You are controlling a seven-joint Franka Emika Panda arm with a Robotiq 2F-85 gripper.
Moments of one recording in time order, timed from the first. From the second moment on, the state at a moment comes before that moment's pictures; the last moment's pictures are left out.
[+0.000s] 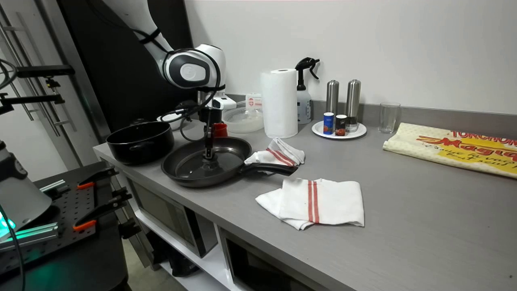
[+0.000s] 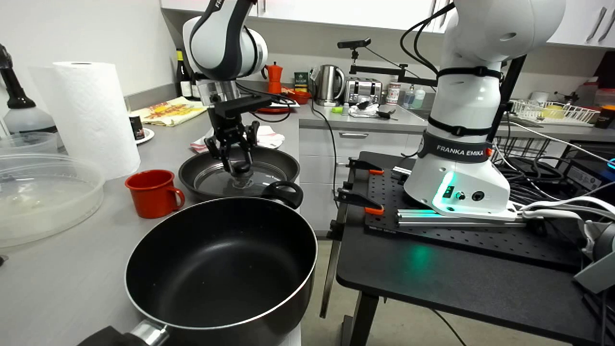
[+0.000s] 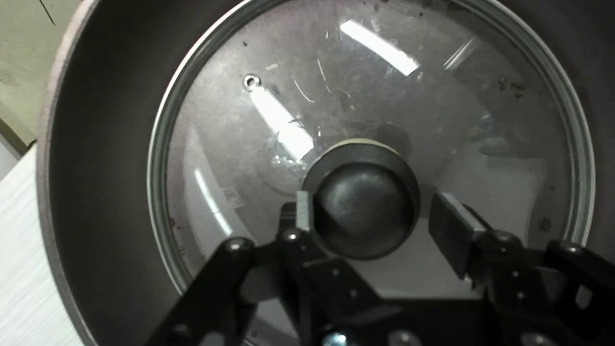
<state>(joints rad) 0.03 0.51 -0.05 -2.16 0.03 2.46 0.43</state>
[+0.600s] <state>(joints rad) 0.03 0.51 -0.05 -2.16 0.04 2.46 0.43</state>
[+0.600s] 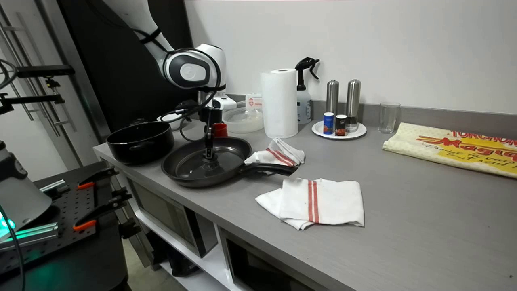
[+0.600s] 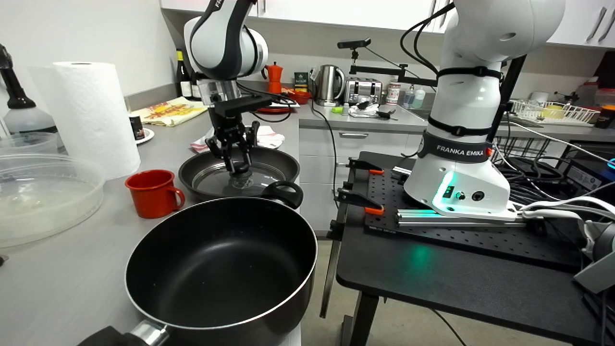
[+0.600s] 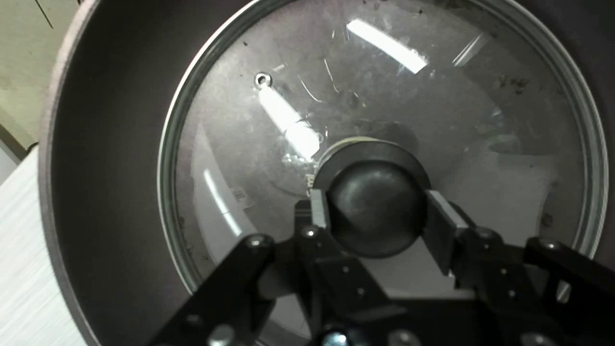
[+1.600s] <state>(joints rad) 0.08 0.36 -0.09 -2.35 0.01 2.53 0.47</state>
